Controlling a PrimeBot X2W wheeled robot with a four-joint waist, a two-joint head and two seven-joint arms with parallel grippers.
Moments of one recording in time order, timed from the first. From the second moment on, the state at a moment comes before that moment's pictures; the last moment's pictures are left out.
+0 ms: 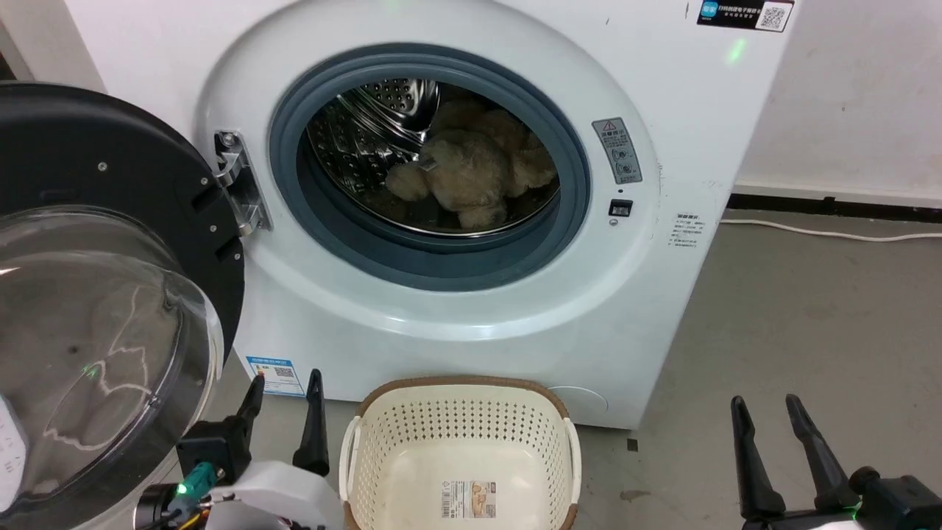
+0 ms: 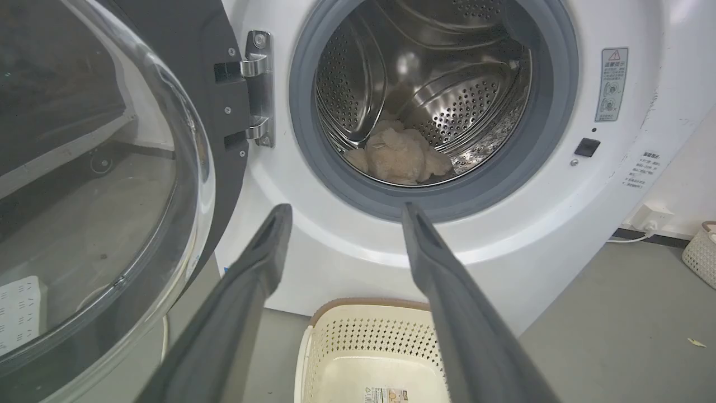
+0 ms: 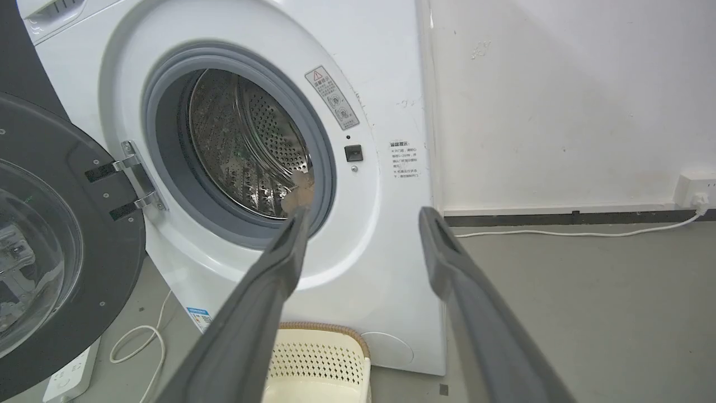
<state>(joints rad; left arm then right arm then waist) -0.05 0.14 -0.14 0.14 -0.30 0.10 -0.12 0.12 -0.05 0.00 0.02 0.24 0.13 -0.26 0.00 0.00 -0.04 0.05</state>
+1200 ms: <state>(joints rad) 0.07 0.17 -0.17 0.04 -0.31 0.12 -0.11 0.14 -0.05 -0.01 0.07 0.23 0.13 -0.26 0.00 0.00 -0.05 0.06</state>
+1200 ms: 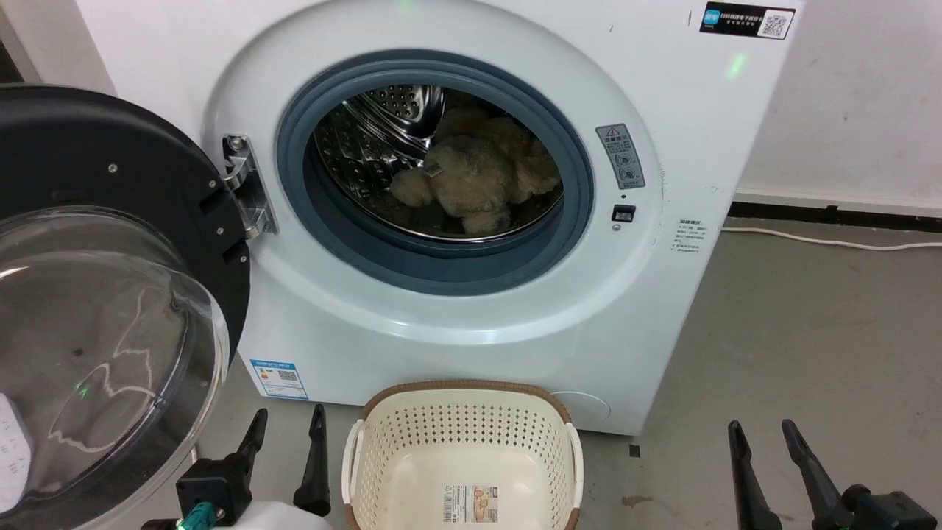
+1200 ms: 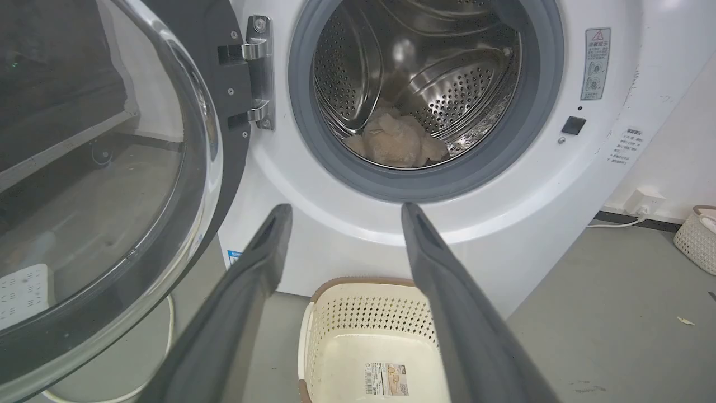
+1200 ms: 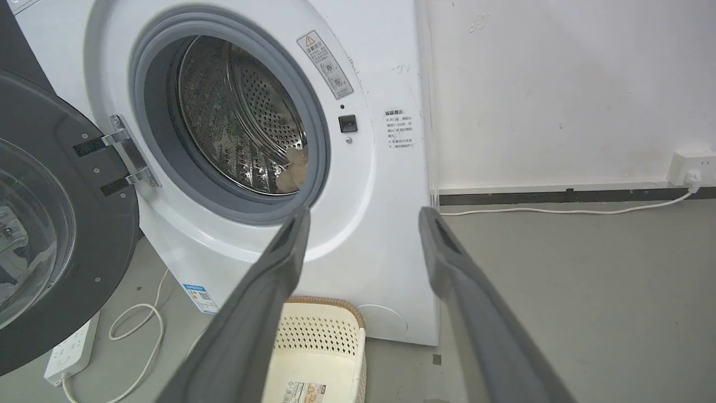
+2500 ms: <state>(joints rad) 0.06 0.15 -0.14 0.04 -0.26 0.10 -0.10 0.13 -0.05 0.00 0.06 0.19 0.13 -0.21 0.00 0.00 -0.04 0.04</state>
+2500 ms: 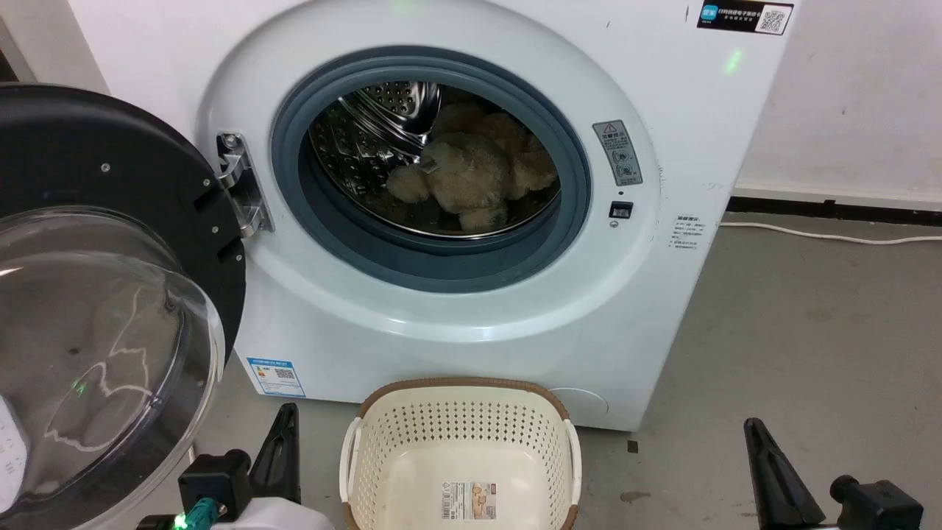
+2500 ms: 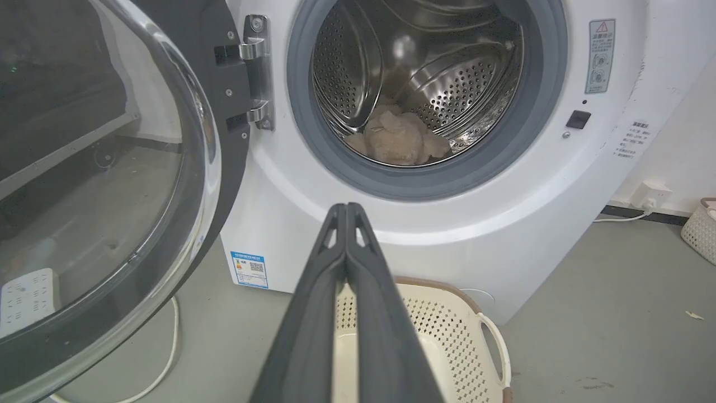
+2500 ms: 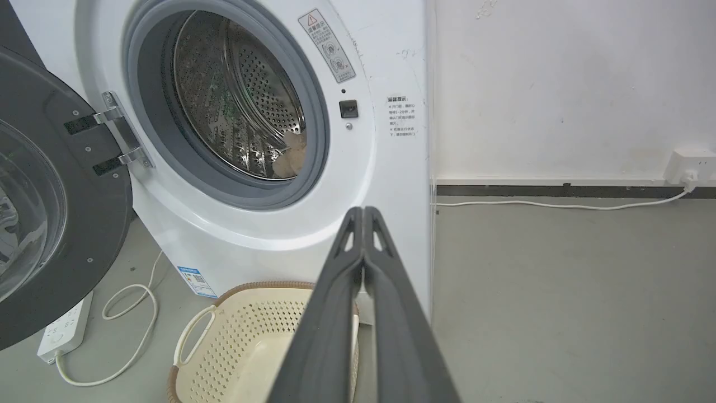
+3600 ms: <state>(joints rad) 0.05 0.12 -0.10 0.03 -0.18 0.07 -0.07 0.09 -0.05 0.00 0.04 0.13 0.13 -0.14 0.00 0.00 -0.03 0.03</state>
